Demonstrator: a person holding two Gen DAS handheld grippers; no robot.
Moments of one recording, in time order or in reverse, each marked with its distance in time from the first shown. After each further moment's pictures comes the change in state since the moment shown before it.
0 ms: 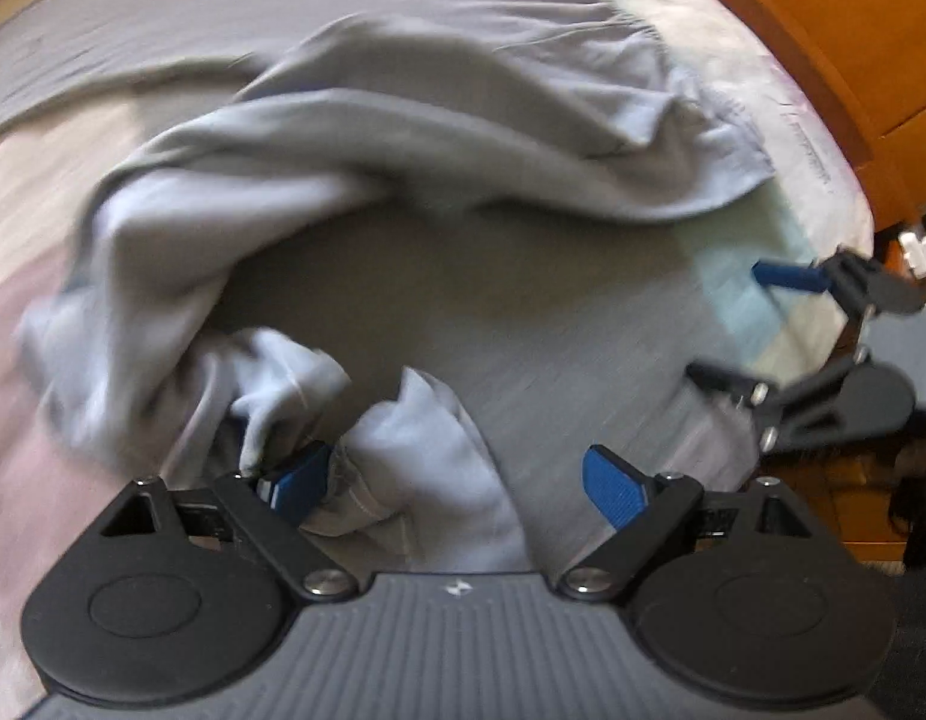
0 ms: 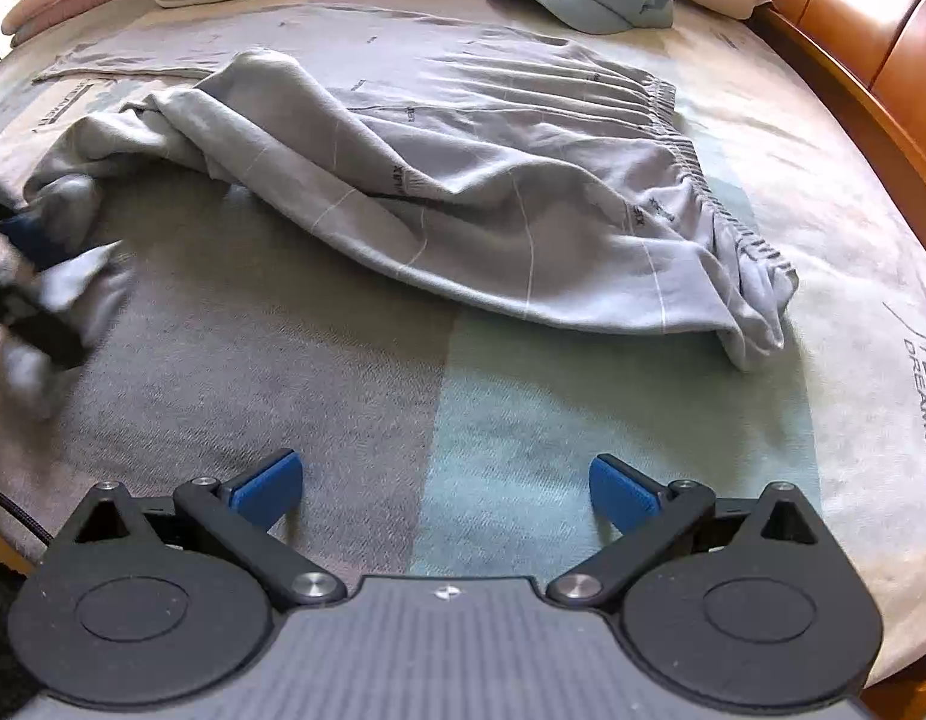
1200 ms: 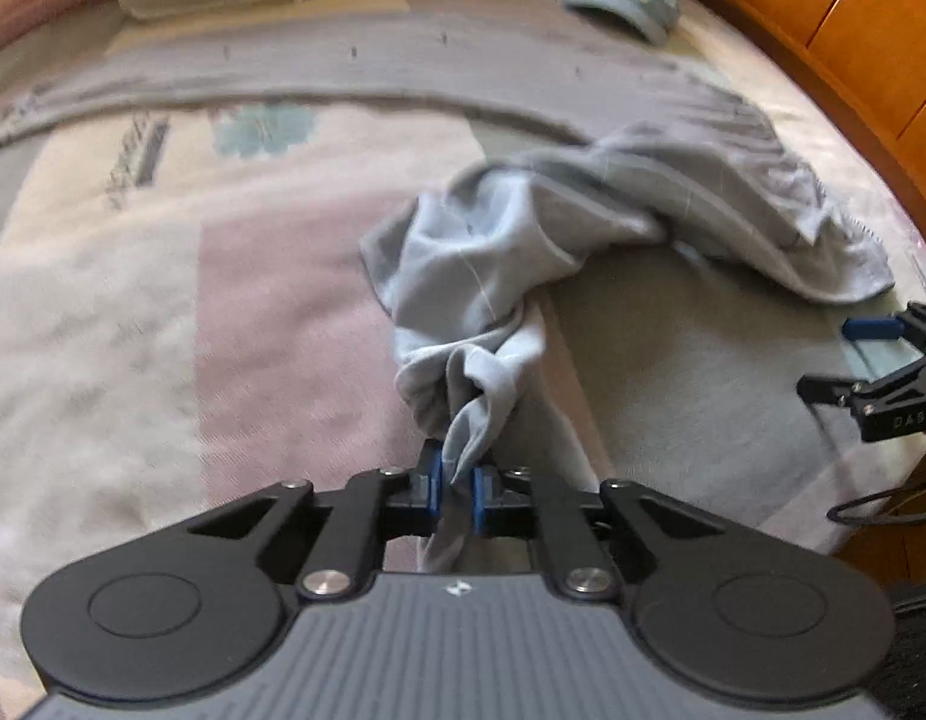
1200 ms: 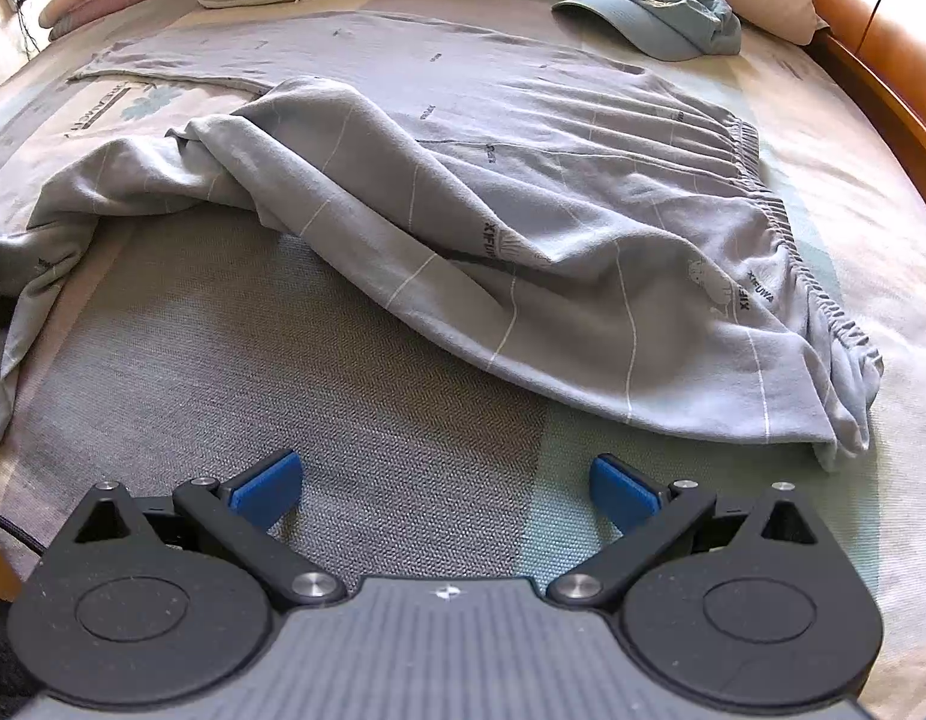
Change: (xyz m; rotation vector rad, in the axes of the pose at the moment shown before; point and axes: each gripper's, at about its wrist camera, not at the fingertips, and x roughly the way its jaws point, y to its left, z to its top) left arm -0.057 0.059 -0.079 -0.165 -0.321 0.292; right arm 0.018 0.017 0.030 -0.043 -0.010 0.078
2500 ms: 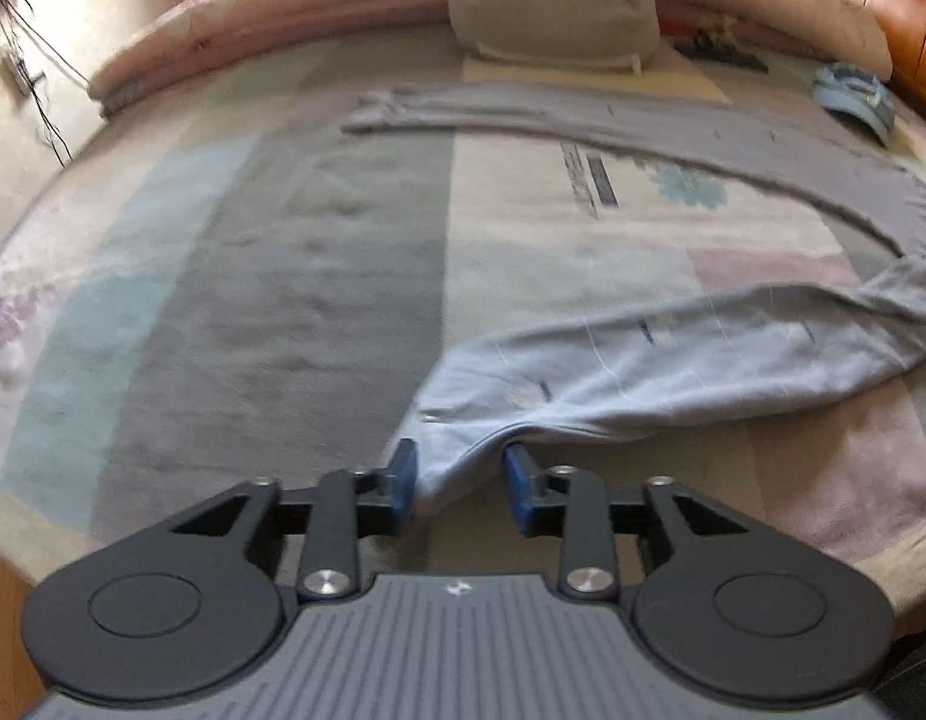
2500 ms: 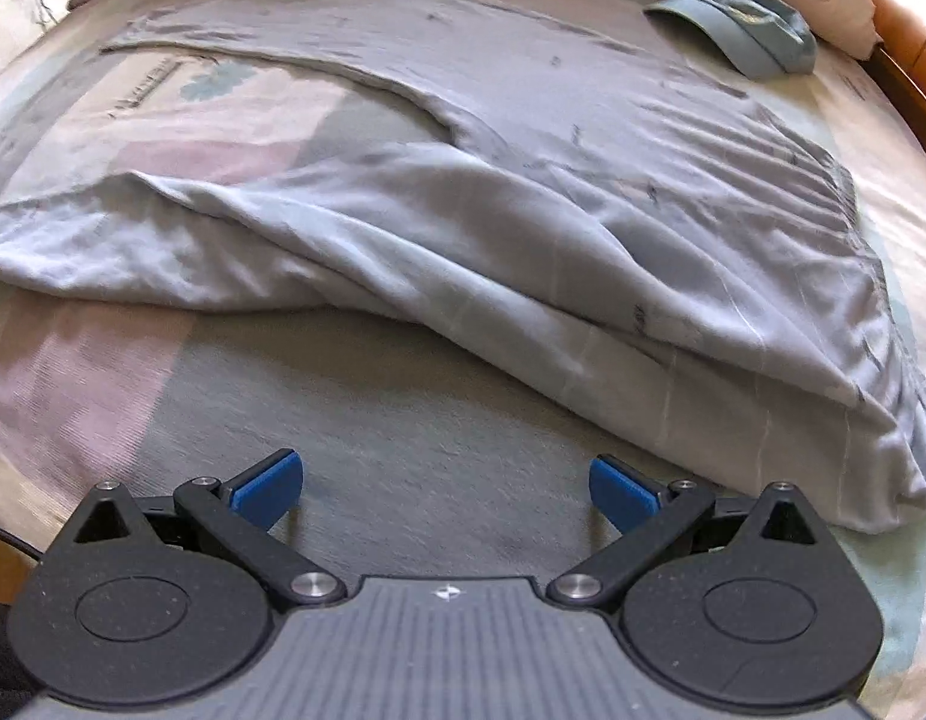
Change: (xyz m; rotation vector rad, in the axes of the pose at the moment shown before) left arm -0.100 0.175 -0.059 -0.163 -0.120 0.373; right arm 0.008 0.075 0.041 -0.035 0.060 0.050
